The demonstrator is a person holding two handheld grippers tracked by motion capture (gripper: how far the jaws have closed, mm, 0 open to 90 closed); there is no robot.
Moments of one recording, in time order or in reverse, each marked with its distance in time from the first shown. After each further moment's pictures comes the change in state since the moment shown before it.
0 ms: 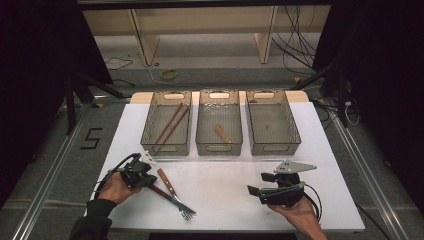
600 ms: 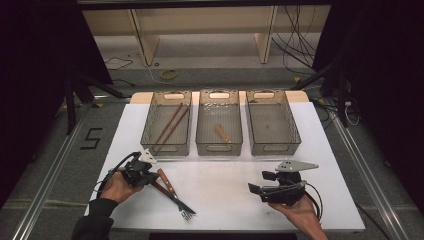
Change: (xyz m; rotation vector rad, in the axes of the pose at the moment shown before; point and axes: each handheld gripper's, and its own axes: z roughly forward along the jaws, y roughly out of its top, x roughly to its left) left arm 0.001 0.003 -0.001 -0.068 0.002 0.000; right arm -0.002 0.002 -0.002 -0.019 -0.006 0.010
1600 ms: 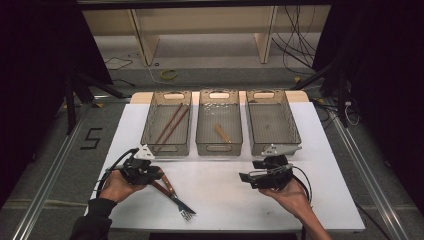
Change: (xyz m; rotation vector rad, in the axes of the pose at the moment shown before) left arm -0.007 0.010 -0.018 -0.110 -0.018 -0.003; right arm 0.000 0.040 0.023 0.079 0.007 -0.047
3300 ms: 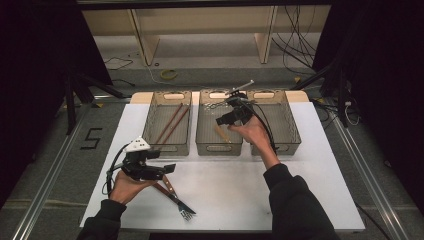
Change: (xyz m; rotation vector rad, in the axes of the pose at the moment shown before) left arm -0.009 0.017 -0.015 -0.334 -0.054 -0.211; right arm -0.053 0.162 0.102 0.161 -0.163 0.075
